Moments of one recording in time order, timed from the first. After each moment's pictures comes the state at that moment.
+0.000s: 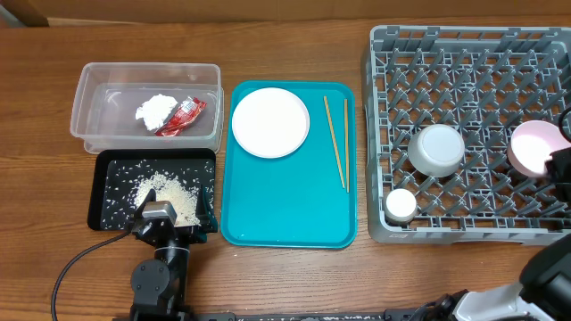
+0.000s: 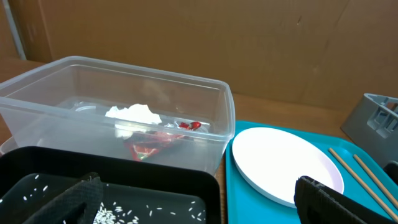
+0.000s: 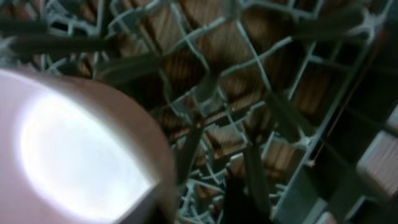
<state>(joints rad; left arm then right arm) -0.10 0.02 0.02 -0.08 -0.12 -0.19 -0.74 1.75 1.41 -1.07 -0.05 0.60</state>
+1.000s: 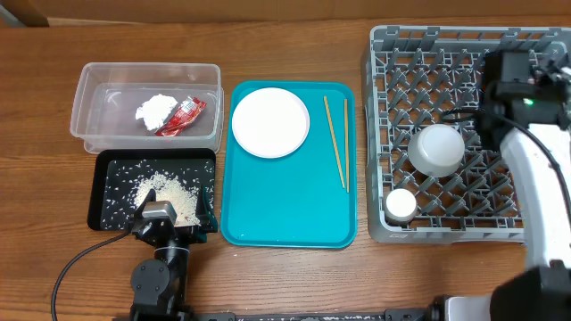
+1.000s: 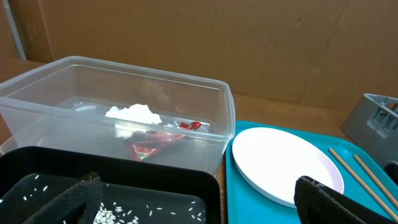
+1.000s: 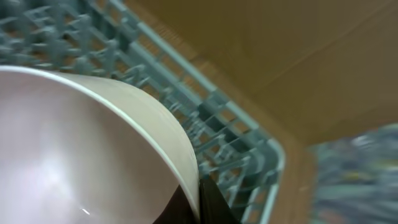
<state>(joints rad) -0.10 0.02 0.02 -0.08 -0.12 -0.19 -0.08 1.56 1.41 -1.04 0.95 0.55</state>
